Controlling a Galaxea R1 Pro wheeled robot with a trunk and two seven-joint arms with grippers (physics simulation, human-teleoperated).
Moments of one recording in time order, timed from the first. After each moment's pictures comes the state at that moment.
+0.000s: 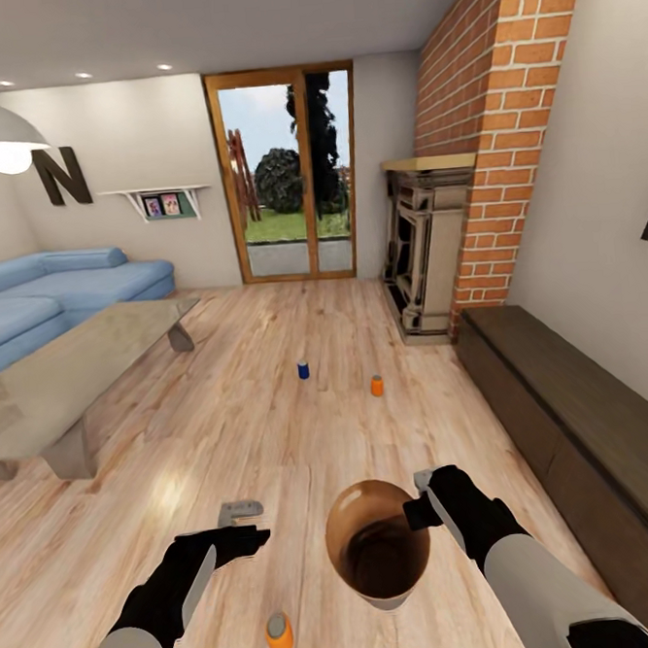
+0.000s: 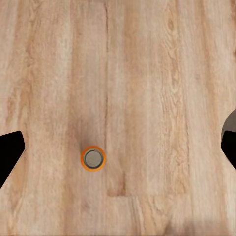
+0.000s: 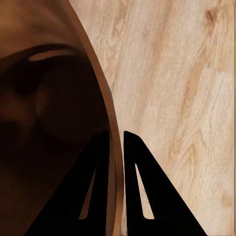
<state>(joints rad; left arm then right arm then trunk) -0.56 0.01 -0.01 -0.66 0.05 0.47 -0.15 -0.74 0.09 0.02 -0.55 0.19 0.79 0.11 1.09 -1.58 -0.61</state>
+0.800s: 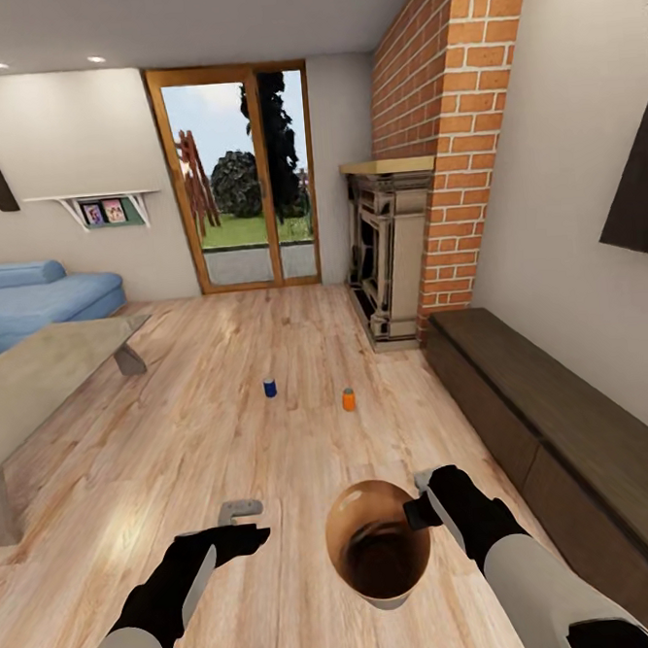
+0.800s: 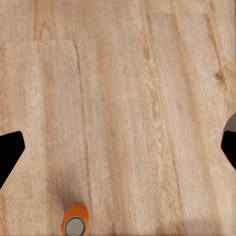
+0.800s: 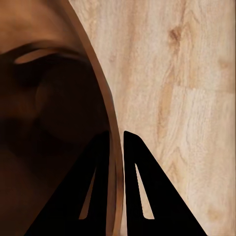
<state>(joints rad) -0.56 0.01 -0.01 -0.66 0.05 0.45 -0.15 -0.74 0.09 0.02 -0.55 0.20 0.79 0.11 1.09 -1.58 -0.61</state>
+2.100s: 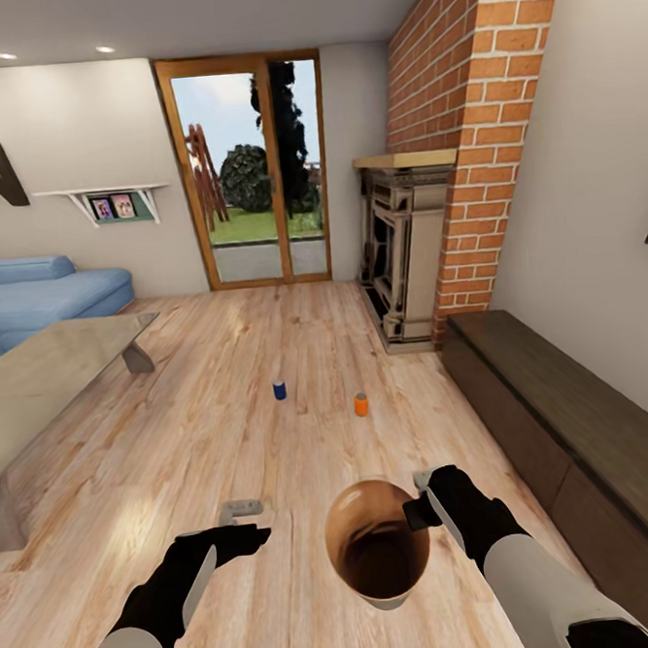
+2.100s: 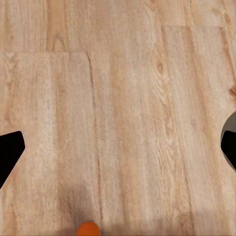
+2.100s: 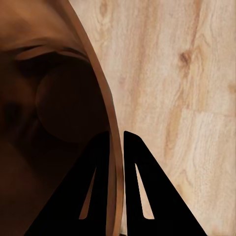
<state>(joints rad) -0.56 0.01 -0.01 -0.66 0.05 0.45 -0.15 -0.74 0.09 0.02 -0.55 0.19 0.79 0.11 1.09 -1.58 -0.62</state>
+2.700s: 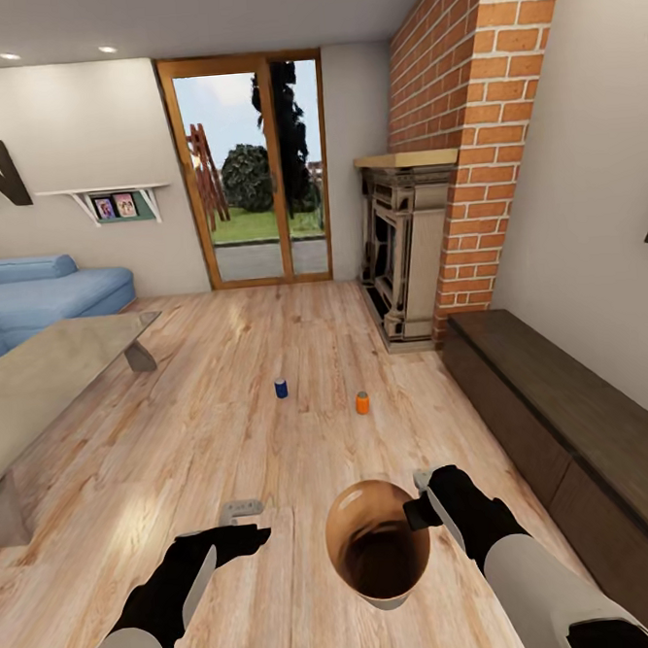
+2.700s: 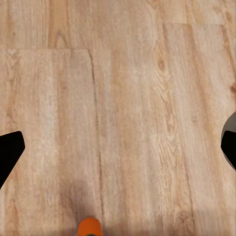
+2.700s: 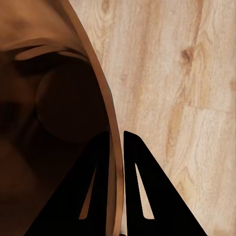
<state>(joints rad) -0.56 0.01 -0.01 -0.66 0.05 0.45 -0.15 -0.74 0.09 0.02 -0.55 0.19 0.79 0.11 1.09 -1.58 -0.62</state>
